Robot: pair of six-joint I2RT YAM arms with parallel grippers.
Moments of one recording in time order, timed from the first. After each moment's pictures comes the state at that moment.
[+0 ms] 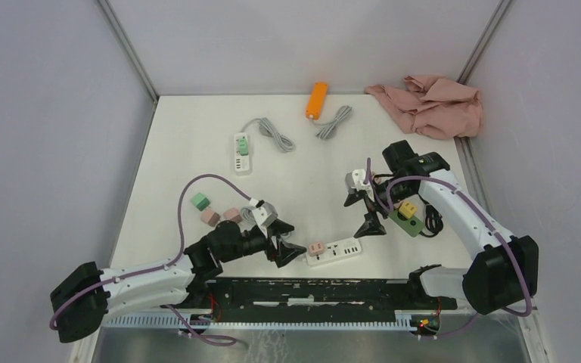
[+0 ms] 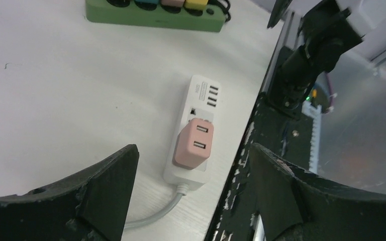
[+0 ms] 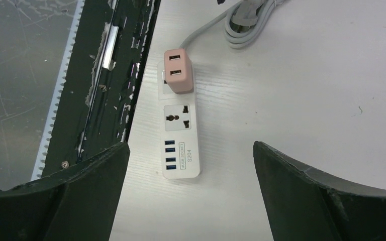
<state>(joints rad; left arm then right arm) -0.99 0.79 0.17 0.52 0.19 -0.34 0.32 1.30 1.06 -1.19 -1.02 -1.30</state>
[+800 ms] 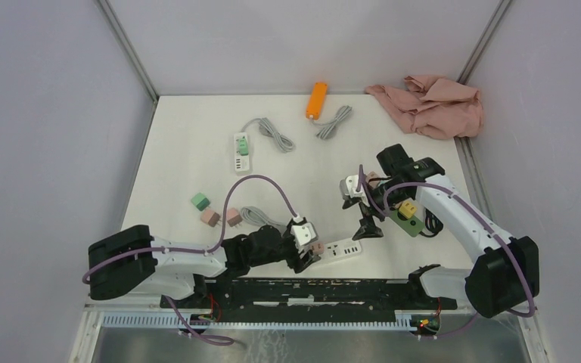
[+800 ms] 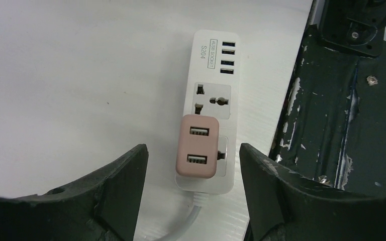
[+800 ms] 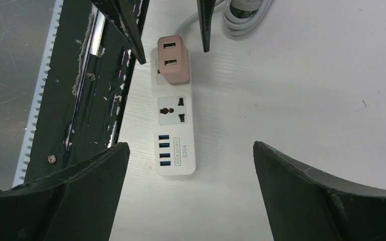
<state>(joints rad) -1.22 1.24 0.33 0.54 -0.01 -0.01 0.37 1.27 1.01 -1.09 -0.94 -1.25</state>
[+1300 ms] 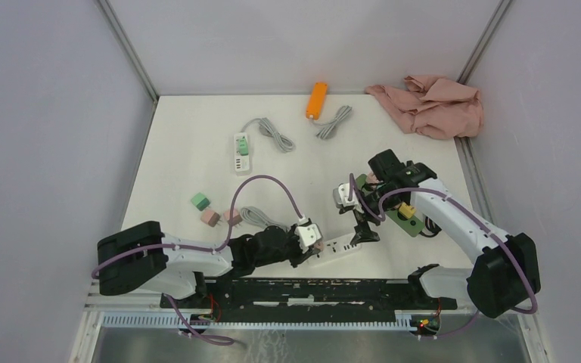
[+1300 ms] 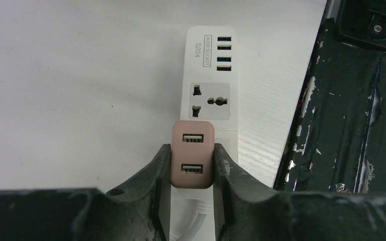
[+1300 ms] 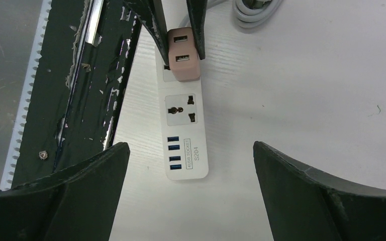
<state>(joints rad) -1.24 1.33 0.37 0.58 -0.05 0.02 0.44 1.27 0.96 -1.02 -0.88 -1.22</state>
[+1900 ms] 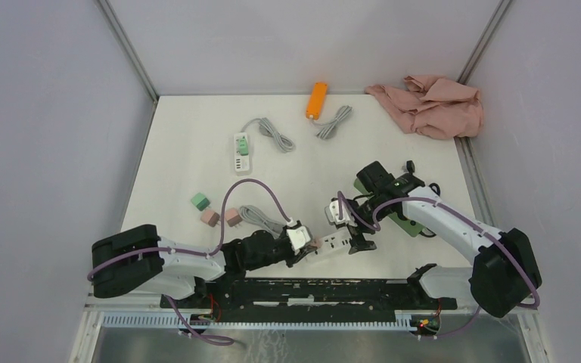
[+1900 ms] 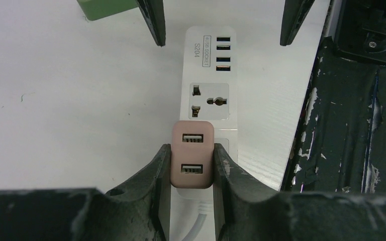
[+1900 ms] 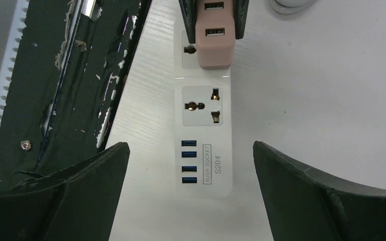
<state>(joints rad) -1.24 1.28 0.27 0.75 -0.08 0.05 0.55 1.27 0.87 -0.92 -0.79 -1.22</state>
